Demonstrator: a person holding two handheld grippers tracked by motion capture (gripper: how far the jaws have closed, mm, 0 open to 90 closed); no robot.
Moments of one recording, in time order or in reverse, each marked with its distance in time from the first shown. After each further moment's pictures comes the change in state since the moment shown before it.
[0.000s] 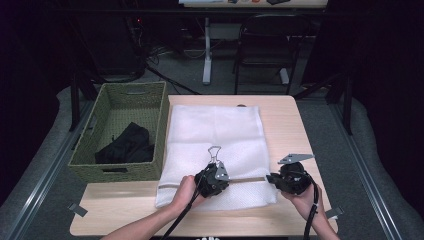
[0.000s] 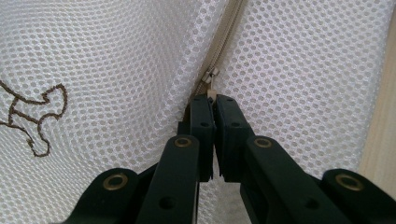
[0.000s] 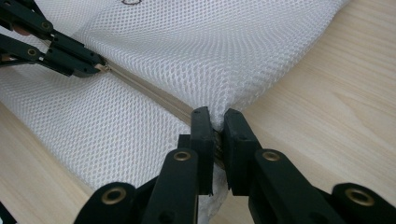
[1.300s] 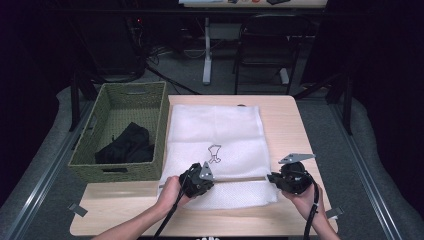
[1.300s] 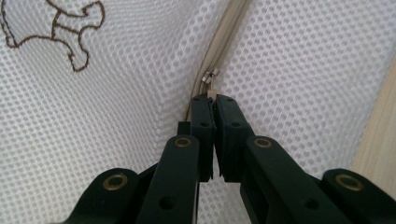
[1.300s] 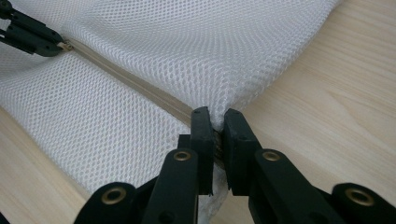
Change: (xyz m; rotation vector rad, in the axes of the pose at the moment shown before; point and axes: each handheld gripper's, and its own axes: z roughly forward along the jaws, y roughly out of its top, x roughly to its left) left arm 0.014 -0.032 -0.024 0.048 0.024 -0.039; right arm -0.002 0.000 0.000 0.000 -0.015 0.006
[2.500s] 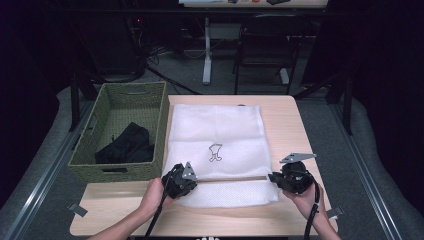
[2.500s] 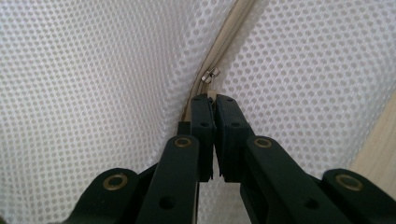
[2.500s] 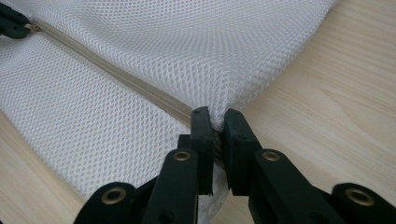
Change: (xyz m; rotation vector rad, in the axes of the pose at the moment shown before) left arm 0.015 -0.039 -0.021 0.053 0.057 -0.069; right arm -0.003 -0.001 0.000 0.000 -0.009 0.004
